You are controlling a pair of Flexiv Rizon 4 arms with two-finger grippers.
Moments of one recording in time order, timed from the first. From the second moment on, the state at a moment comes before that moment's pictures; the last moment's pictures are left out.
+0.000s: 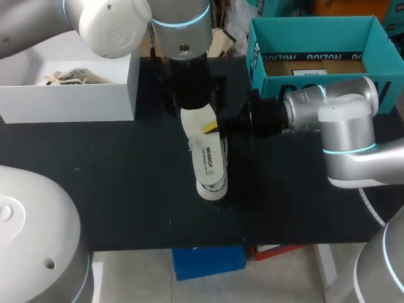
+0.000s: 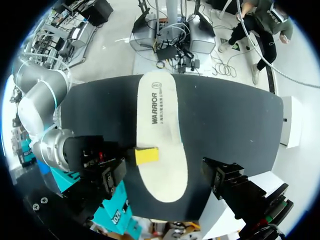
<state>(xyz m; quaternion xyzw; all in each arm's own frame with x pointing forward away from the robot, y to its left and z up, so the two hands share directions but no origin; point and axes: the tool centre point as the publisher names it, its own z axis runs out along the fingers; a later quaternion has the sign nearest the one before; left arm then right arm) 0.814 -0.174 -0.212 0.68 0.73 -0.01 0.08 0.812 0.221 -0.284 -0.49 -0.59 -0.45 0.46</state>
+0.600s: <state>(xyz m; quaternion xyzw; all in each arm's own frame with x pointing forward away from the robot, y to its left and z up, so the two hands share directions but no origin) 0.742 -0.189 -0.217 0.67 0.74 -0.03 0.07 0.812 0.221 -0.284 -0.49 -0.59 -0.45 0.46</state>
